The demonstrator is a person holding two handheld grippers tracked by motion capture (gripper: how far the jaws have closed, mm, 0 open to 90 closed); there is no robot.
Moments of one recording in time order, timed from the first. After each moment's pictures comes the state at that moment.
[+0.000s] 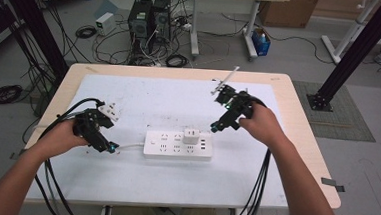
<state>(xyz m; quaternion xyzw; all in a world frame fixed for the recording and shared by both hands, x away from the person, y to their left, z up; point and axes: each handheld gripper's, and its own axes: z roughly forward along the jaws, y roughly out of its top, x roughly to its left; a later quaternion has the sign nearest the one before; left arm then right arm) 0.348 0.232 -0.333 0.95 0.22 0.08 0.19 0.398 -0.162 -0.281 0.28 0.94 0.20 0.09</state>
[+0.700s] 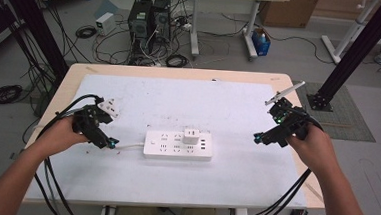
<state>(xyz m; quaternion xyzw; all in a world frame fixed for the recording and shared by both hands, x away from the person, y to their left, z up) 0.348 0.232 -0.325 0.95 0.23 0.11 0.19 0.341 -0.262 -0.267 0.38 0.89 0.21 0.13</state>
